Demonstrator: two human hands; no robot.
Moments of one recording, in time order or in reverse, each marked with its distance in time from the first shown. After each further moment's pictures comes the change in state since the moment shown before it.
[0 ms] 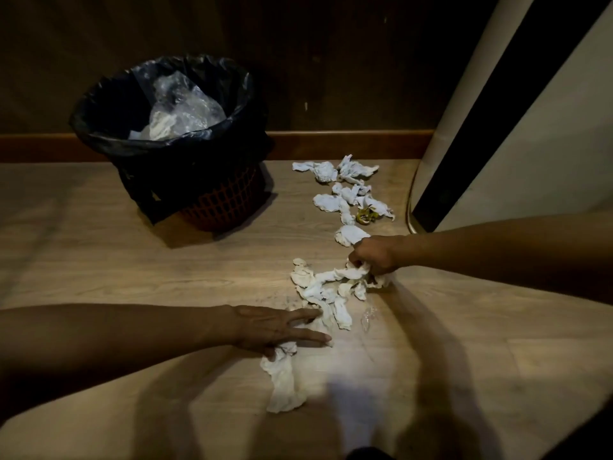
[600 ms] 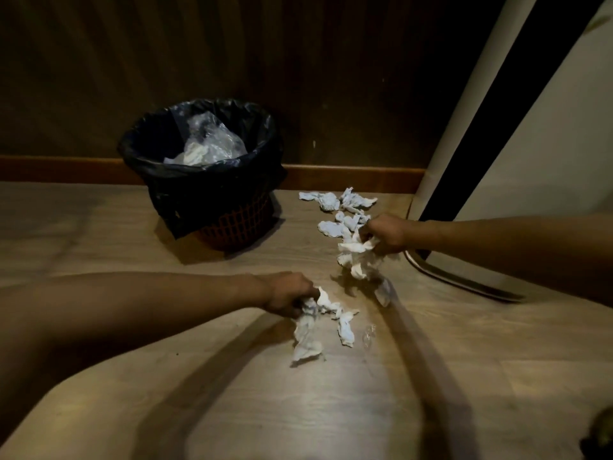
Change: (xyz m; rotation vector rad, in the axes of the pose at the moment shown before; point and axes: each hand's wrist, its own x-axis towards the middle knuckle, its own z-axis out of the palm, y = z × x) left_hand -0.001 0.007 -0.089 0.087 0.152 -0.344; right_hand -0.047 0.000 -0.086 0.061 0.262 0.226
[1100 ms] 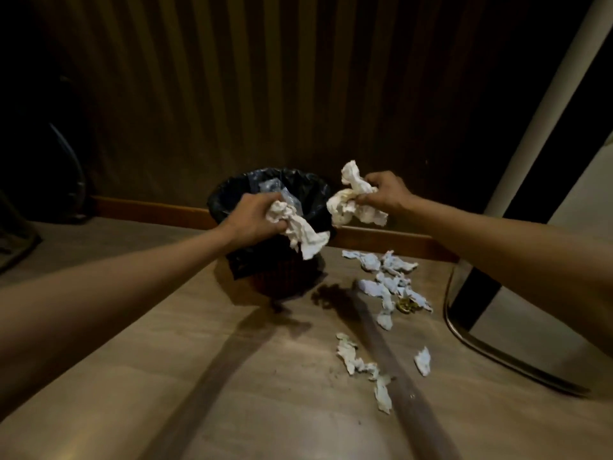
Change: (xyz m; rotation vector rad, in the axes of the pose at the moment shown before) left_hand -0.156 -0.056 -0.167 -0.175 0.965 -0.535; right_hand 0.037 -0.072 -0.183 0.671 0.646 0.078
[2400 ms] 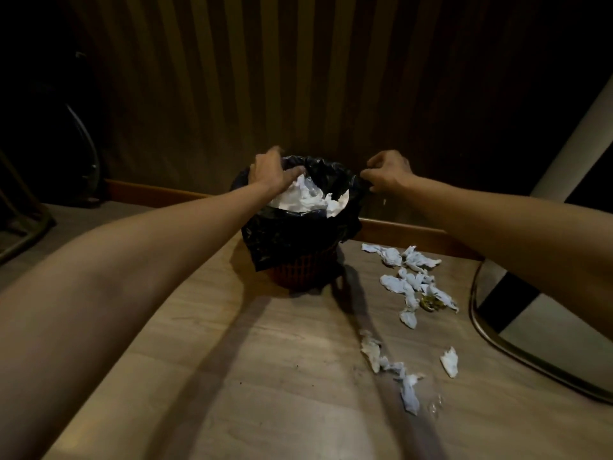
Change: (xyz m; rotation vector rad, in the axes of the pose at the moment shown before) left_hand 0.083 -0.065 0.003 -0.038 0.152 -0.412; right_hand 0.045 -0.044 0.046 0.148 0.091 0.158
